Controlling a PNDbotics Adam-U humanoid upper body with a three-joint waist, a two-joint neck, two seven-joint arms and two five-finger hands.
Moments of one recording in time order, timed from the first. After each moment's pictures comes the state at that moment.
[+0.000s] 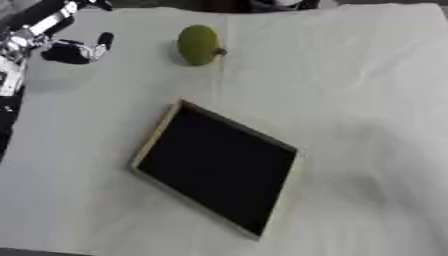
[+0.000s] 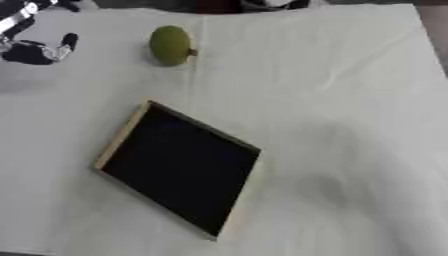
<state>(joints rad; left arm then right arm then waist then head) -1.02 0.53 0.11 -0.93 -0.59 -0.66 -0.45 -0.16 -0.42 -0.25 -1.98 -0.03 -0.52 -0.30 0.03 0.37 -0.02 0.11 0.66</state>
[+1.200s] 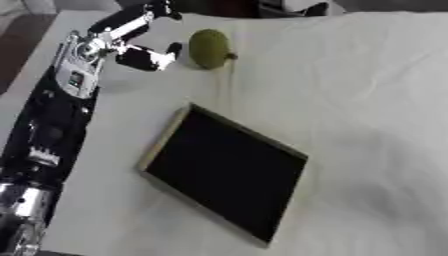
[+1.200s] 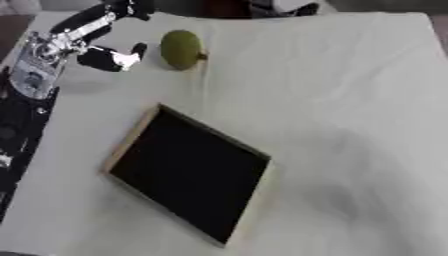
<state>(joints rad) -1.04 0.40 0.13 -1.03 -0.63 -0.53 -0.57 -0.18 -0.39 -0.24 -1.98 -0.06 -0.51 -0.27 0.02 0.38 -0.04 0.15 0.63</state>
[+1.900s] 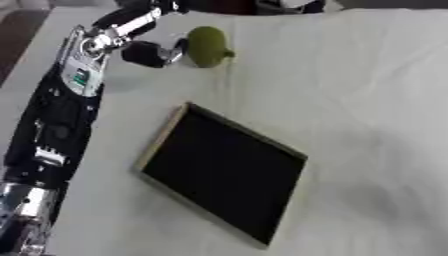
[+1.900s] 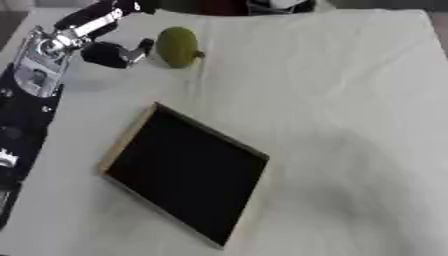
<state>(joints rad) -1.06 0.39 0.13 -1.05 -0.66 -0.52 -0.57 -0.20 -0.38 -0.23 -1.98 -0.07 -0.51 -0.26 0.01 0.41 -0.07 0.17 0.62</state>
